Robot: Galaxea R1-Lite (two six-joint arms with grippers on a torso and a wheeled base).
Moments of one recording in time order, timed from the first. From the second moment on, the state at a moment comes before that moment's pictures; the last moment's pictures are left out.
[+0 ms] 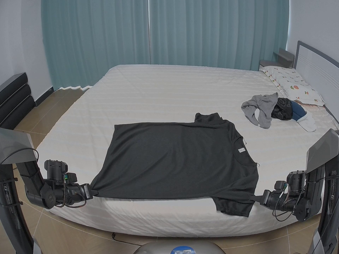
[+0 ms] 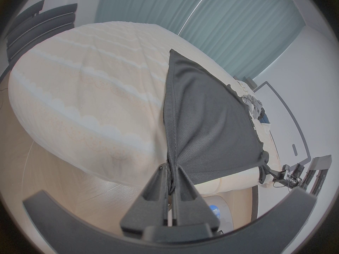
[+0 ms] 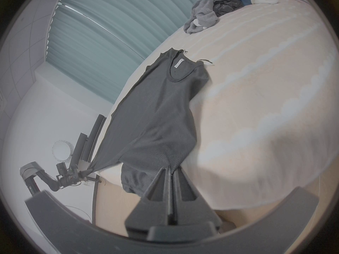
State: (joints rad) left arm 0.08 2.20 -0.43 -0.94 -0.39 -0.30; right arm 0.00 2.39 -0.14 -1.55 0.49 0.50
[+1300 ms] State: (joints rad) left arm 0.10 2.13 -0.26 -0.93 -0.29 0.05; right arm -0.08 2.20 -0.02 -1.23 0.54 0.22
